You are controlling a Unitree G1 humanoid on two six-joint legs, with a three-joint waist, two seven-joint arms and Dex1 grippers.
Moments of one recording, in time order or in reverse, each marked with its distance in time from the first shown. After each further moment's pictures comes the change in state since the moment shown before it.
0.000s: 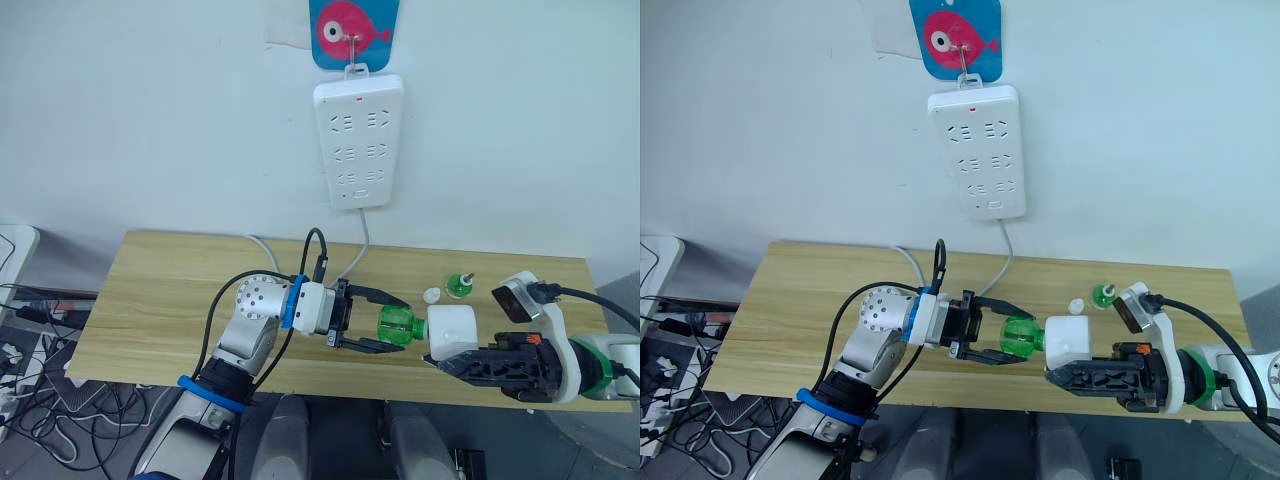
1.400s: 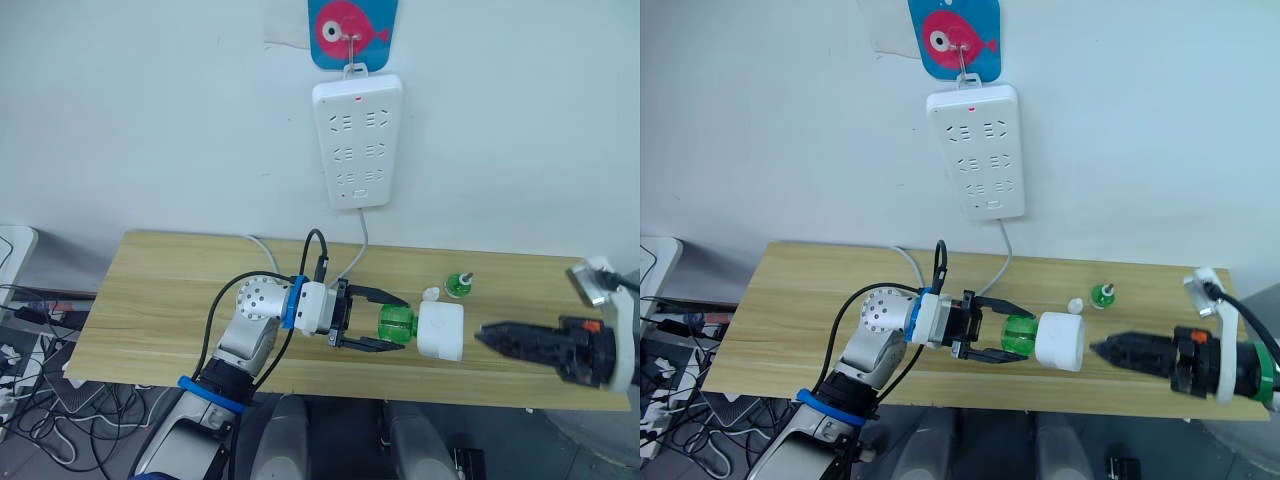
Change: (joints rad) left arm 0.000 0.005 0.001 0.014 0.012 -0.003 0.012; right arm 0.266 -0.093 -0.413 -0.010 -0.083 -0.140 -0.204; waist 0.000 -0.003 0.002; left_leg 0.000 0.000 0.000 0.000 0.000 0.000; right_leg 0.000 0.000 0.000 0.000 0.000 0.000
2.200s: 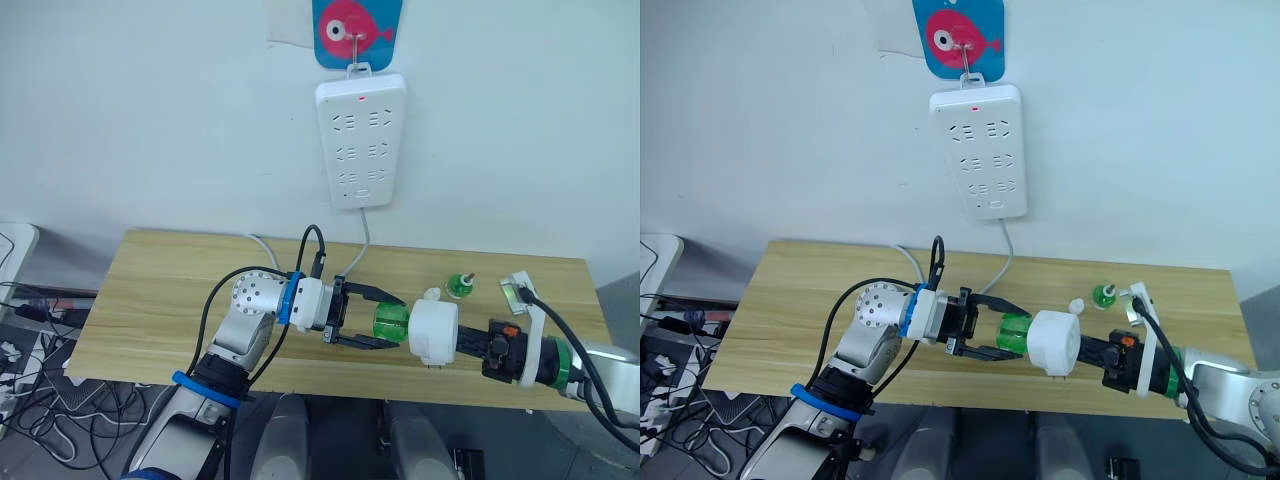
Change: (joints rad) left arm -0.019 0.024 0.001 -0.003 -0.013 0.022 -0.017; right arm -0.162 0.341 0.280 -0.115 -0.202 0.022 -0.098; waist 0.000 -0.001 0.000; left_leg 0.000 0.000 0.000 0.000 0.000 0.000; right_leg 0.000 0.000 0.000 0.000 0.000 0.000
